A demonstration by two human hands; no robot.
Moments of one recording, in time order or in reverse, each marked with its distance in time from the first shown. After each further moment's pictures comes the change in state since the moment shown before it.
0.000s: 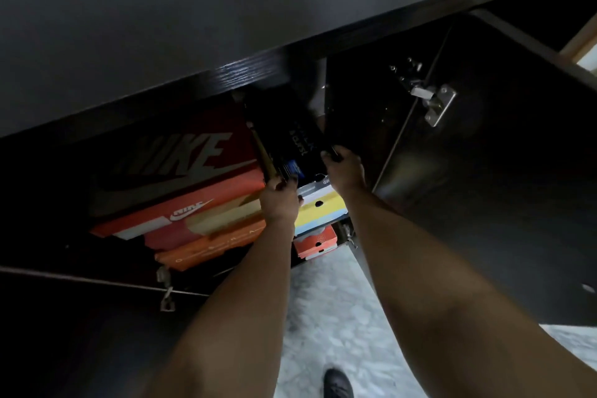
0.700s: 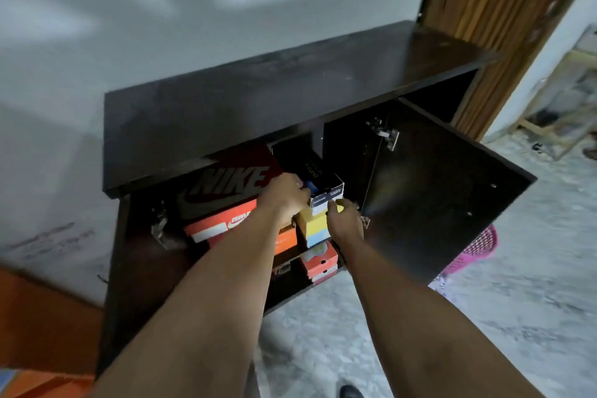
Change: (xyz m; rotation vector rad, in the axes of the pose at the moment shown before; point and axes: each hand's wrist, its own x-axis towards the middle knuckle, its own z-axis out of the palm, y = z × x) left_hand -0.176 0.134 -0.160 1.037 -0.324 0.620; right_hand -0.275 -0.073 -0.018 0.033 0.146 0.073
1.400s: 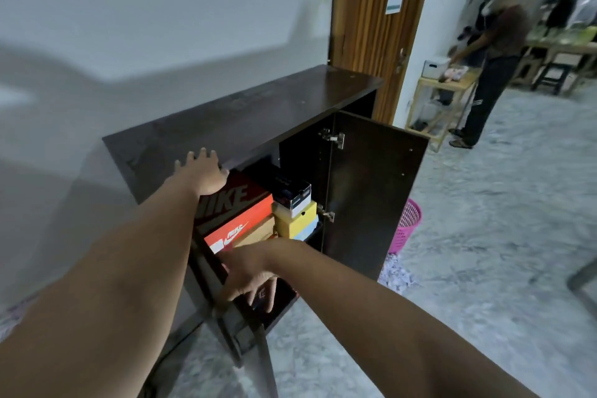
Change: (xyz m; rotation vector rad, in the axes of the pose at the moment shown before) left_hand -0.030 -0.110 -0.193 0.594 0.015 0.291; right_hand -0.312 -0.155 0.089 -0.518 -0.882 -0.075
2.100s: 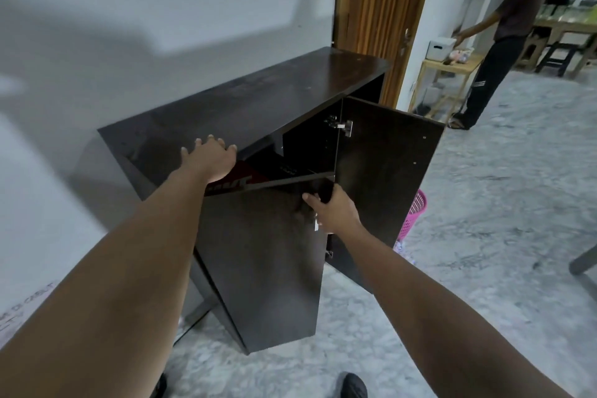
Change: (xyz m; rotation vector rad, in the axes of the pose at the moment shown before) left_hand 0.019 0.005 -0.005 -0.101 0.024 0.000; right_hand 0.051 0.141 -0.078 0.432 1.101 0.112
